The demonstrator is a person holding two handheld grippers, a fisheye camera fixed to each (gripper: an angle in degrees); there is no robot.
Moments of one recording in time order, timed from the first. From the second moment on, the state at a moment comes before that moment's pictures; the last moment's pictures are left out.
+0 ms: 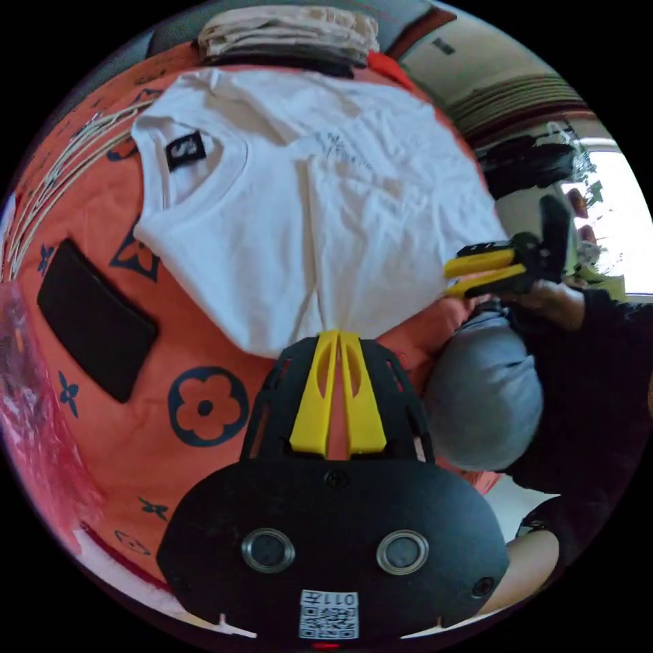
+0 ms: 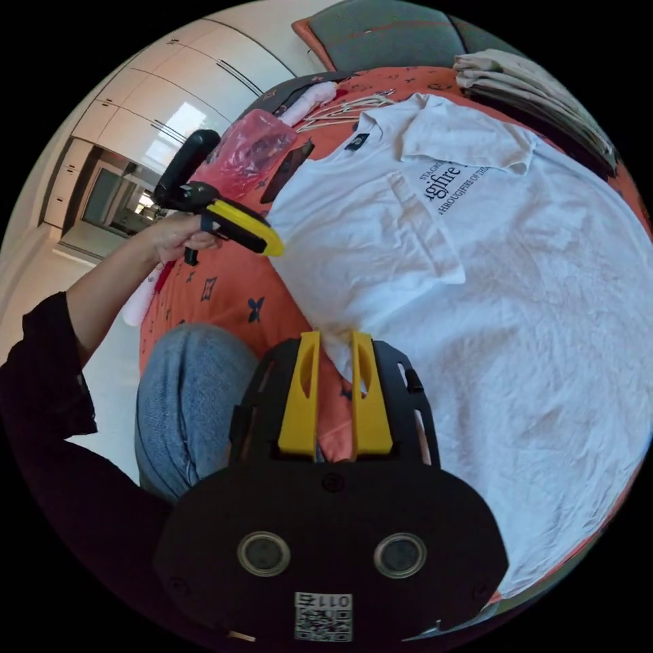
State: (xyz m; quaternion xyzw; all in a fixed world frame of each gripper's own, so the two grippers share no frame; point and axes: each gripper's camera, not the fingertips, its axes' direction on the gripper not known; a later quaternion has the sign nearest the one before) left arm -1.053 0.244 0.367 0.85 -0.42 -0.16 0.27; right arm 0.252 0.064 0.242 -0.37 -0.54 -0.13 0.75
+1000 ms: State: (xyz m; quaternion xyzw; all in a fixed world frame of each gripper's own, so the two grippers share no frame) left arm -0.827 -0.049 0.007 0.73 -0.67 -0.01 0.17; right arm 0.680 -0.055 0.392 -0.38 -0.36 0.03 0.85
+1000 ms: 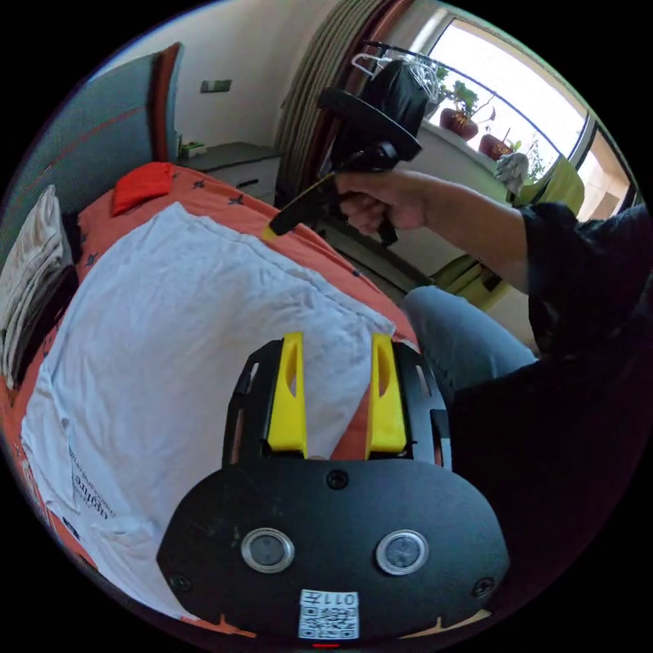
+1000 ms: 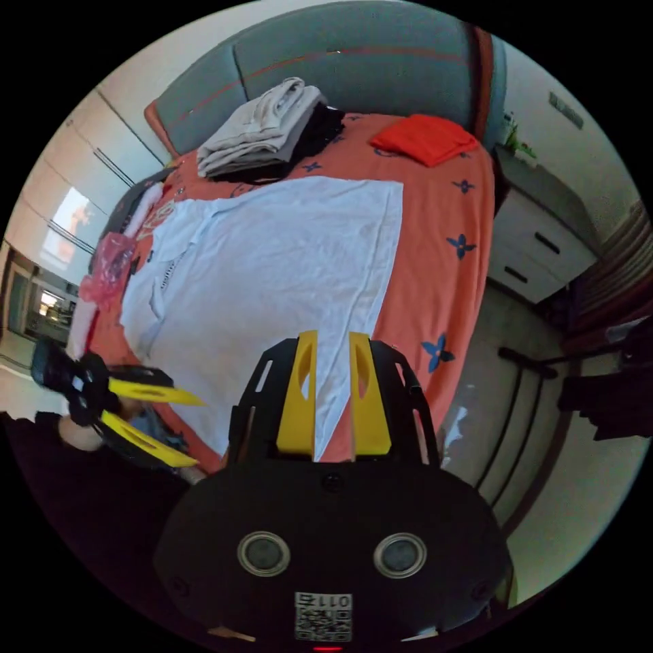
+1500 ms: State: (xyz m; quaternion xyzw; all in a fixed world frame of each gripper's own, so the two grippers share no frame) left arm -0.807 -0.198 -0.173 0.67 -0.68 -0.21 0.19; right arm 0.795 -0.087 0.423 -0.36 -0.41 0.11 0.83
